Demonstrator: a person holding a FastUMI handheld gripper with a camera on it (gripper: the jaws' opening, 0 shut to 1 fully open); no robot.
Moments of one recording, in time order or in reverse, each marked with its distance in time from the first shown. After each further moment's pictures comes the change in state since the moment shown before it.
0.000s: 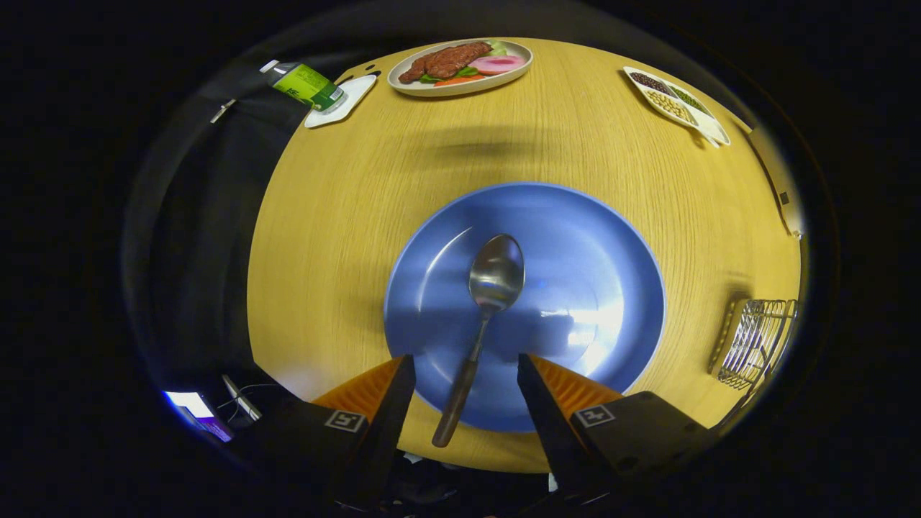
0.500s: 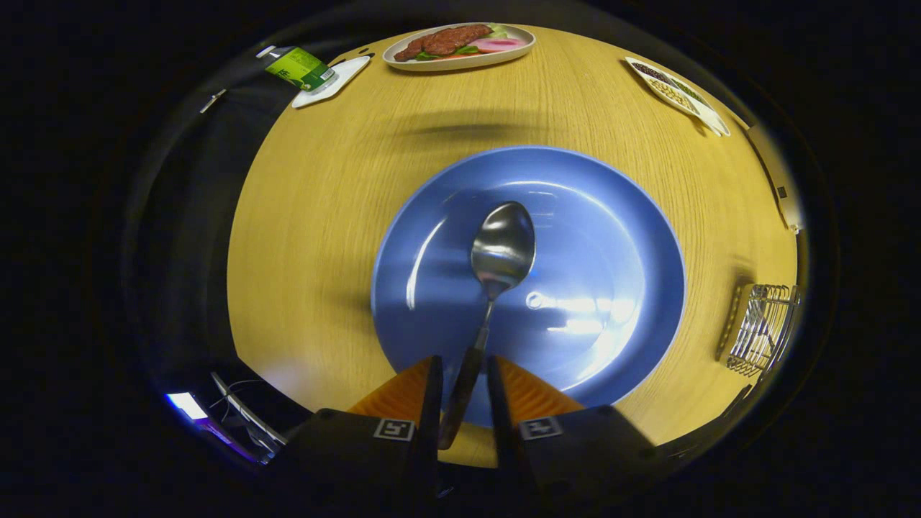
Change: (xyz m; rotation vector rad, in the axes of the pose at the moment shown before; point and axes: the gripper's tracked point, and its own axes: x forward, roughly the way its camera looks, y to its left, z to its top) arm 0.019 -0.006 -0.023 -0.012 0.055 -0.065
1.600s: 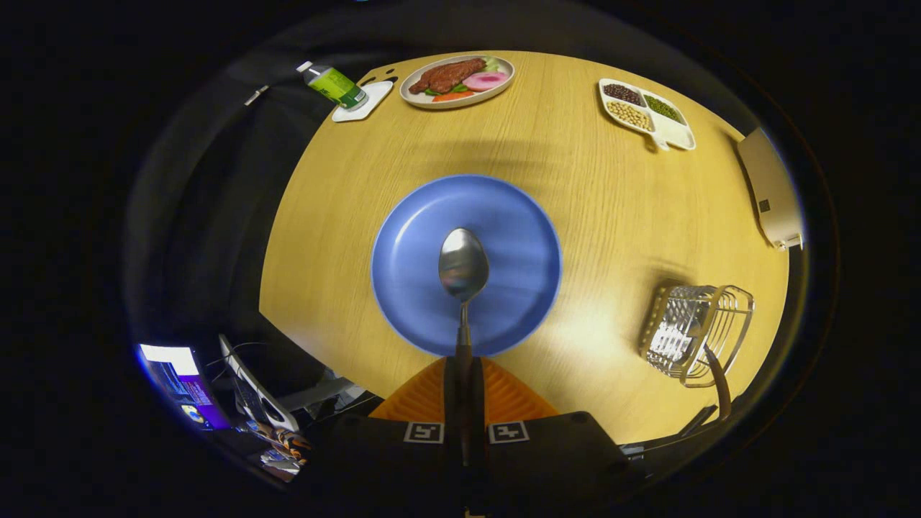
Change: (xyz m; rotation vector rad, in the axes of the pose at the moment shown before) arm -0.124 -0.073 -0.021 -0.101 -0.047 0.118
